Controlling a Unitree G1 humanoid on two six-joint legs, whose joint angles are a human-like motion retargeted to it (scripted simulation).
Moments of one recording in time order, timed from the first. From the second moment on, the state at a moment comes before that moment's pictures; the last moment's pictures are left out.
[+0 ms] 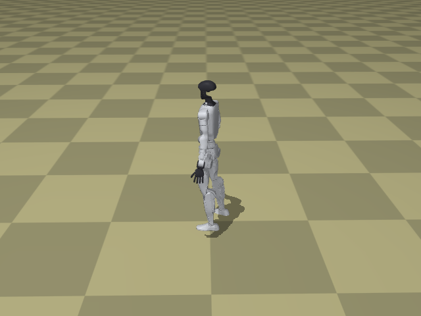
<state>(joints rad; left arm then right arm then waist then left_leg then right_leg) 0.11 0.27 0.53 1.40 0.27 -0.06 -0.01 0.08 -0.34 -0.02 1.20 -0.88 -0.10 -0.33 0.00 -0.03 -0.09 -0.05 -0.01 0.18 -0.02 -0.03 -0.03 -0.02 -0.17 -0.33 0.04 0.08 0.12</state>
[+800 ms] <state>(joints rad) 0.17 0.27 0.27 1.47 0.25 -0.06 -0.15 0.05 -0.19 -0.06 1.53 -0.61 -0.06 0.04 0.01 -0.03 -0.12 -0.04 0.01 0.20 -0.02 -0.04 -0.03 -0.04 -0.15 -0.31 0.05 0.09 0.12</state>
